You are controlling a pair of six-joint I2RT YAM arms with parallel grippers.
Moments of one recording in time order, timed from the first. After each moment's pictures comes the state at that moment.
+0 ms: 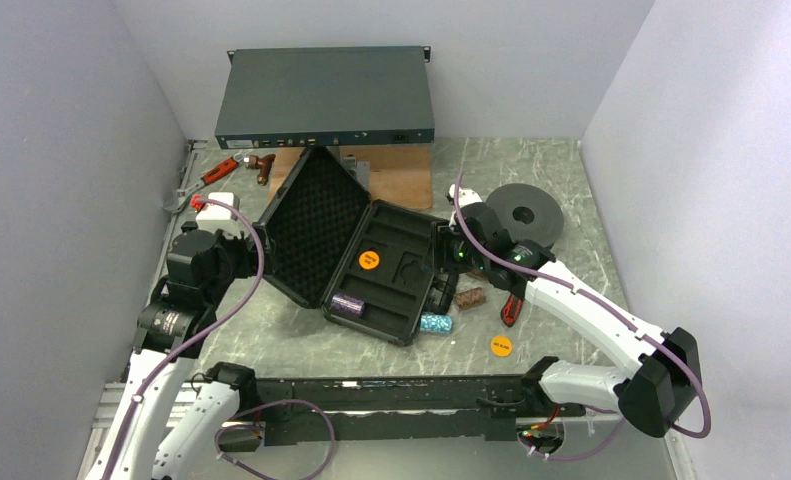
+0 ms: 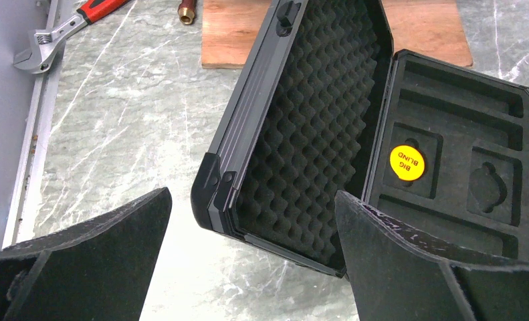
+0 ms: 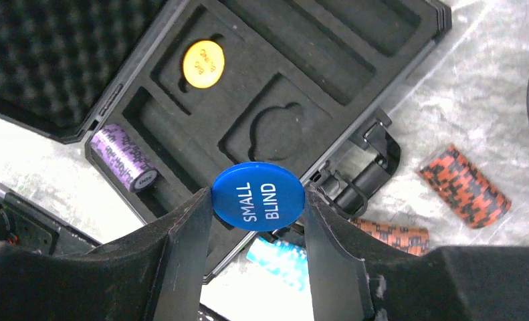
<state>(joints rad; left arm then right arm) -0.22 0.63 0.86 -0.61 -0.14 -0.15 0.67 1.17 0.96 -0.49 0.05 0.43</state>
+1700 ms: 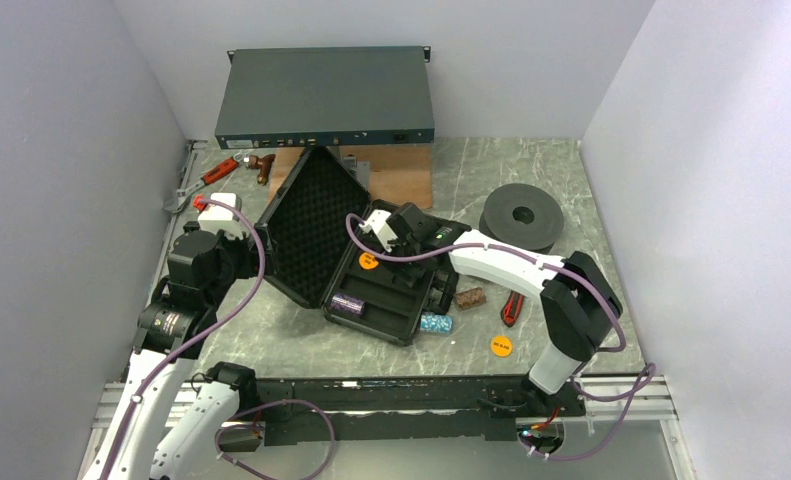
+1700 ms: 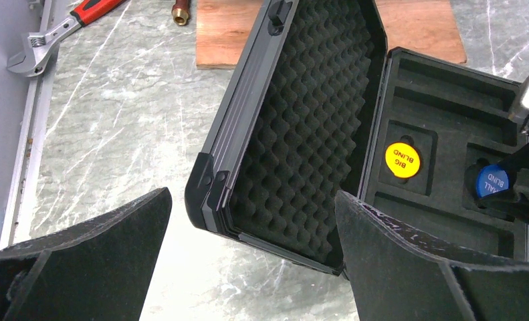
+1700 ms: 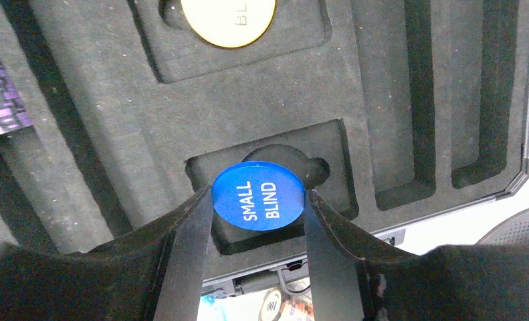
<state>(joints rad) -0.24 0.62 0.86 -0.61 -0.14 -0.15 0.81 1.66 1.17 -0.50 0.04 -0.20</state>
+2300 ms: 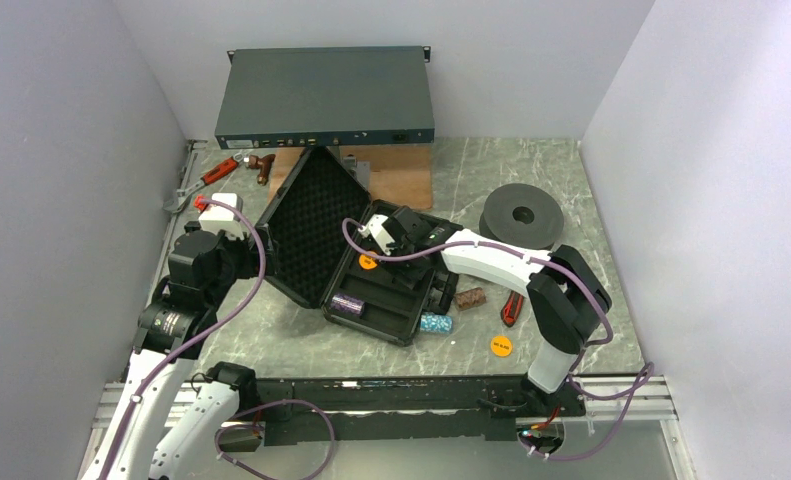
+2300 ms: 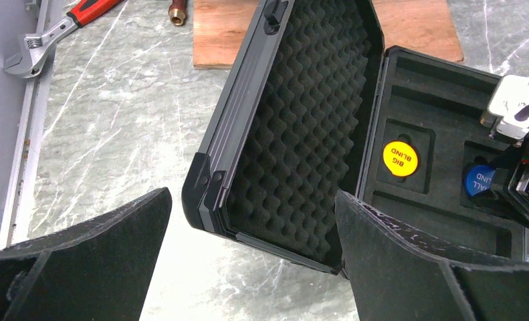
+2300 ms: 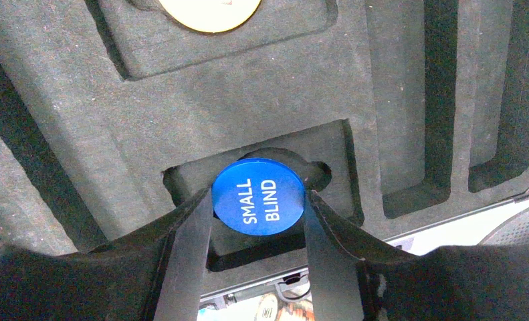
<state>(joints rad) -0.25 0.62 0.86 -0.61 -0.14 -0.15 0.81 1.72 1.18 -0.52 0.07 -0.21</state>
